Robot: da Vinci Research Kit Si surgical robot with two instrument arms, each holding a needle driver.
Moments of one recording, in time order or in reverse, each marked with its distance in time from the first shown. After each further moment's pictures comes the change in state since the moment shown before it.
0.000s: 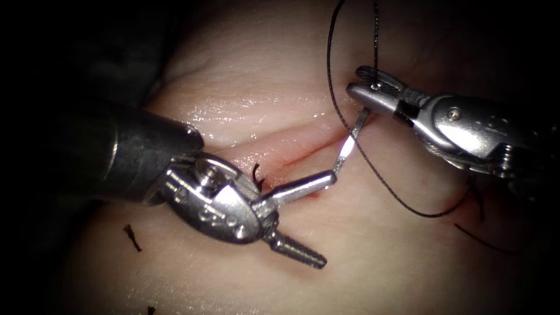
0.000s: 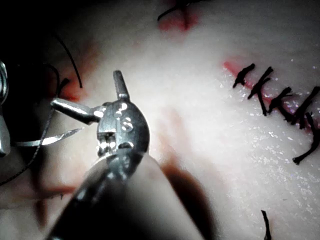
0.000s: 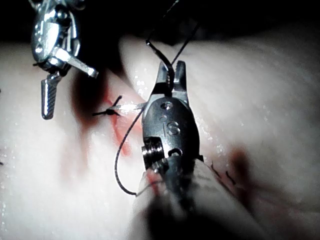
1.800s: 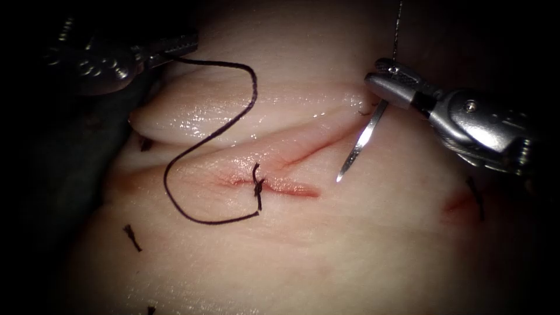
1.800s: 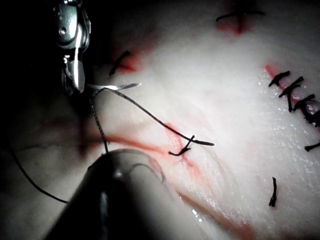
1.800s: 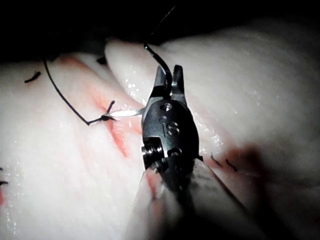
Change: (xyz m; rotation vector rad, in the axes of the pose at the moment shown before) right arm -0.001 0.001 -0.001 0.015 -0.077 0.105; left arm -0.001 -0.017 -0.017 0.062 -0.831 0.256
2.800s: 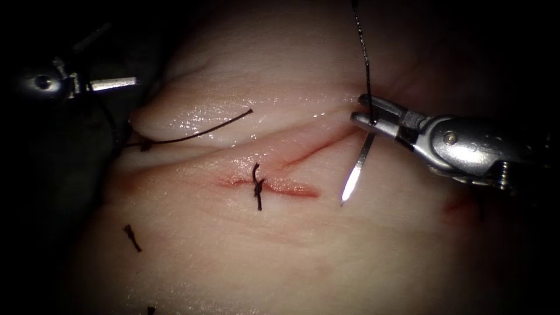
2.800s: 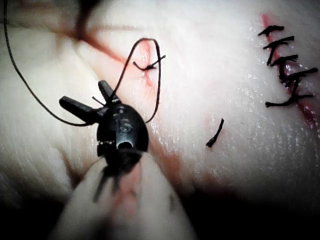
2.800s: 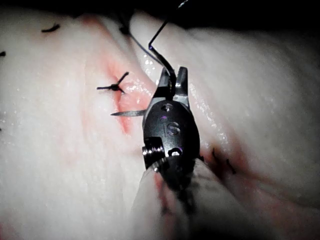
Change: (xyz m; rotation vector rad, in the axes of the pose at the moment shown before) right arm -0.004 -0.002 0.000 0.095 0.026 -0.161; left arm -0.005 0.010 -0.002 0.117 0.436 -0.776
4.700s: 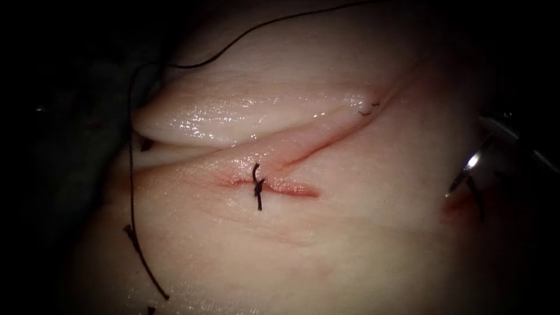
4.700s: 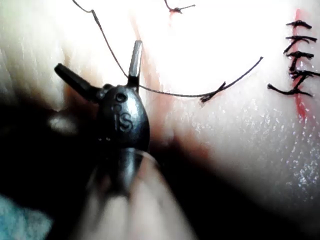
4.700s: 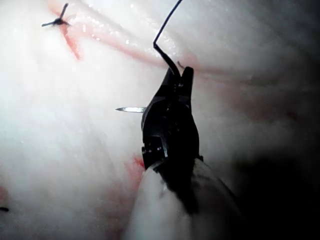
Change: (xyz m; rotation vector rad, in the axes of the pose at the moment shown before) right arm -0.006 0.006 -0.015 -0.314 -0.121 0.223; left arm -0.003 -0.004 -0.009 0.053 0.228 -0.356
